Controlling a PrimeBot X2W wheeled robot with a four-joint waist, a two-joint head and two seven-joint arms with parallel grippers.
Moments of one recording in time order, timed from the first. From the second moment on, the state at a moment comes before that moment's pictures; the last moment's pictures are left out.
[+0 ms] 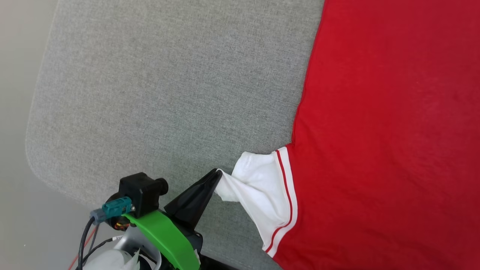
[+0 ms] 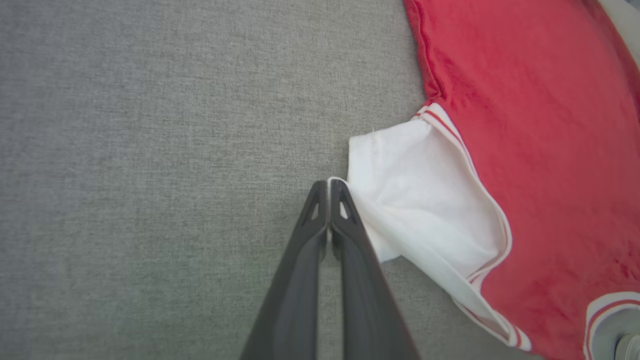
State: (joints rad) left arm -0.23 0.65 -0.72 -0.37 -0.85 0.16 0.03; right arm -0.94 -0.71 0.04 0.31 0.47 0.13 1.17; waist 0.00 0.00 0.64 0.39
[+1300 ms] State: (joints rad) left arm -0.10 0.66 -0.69 -0.30 -0.93 0.23 -0.04; right arm -0.10 -0.50 -0.19 0.13 0.54 0.13 1.08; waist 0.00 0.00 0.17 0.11
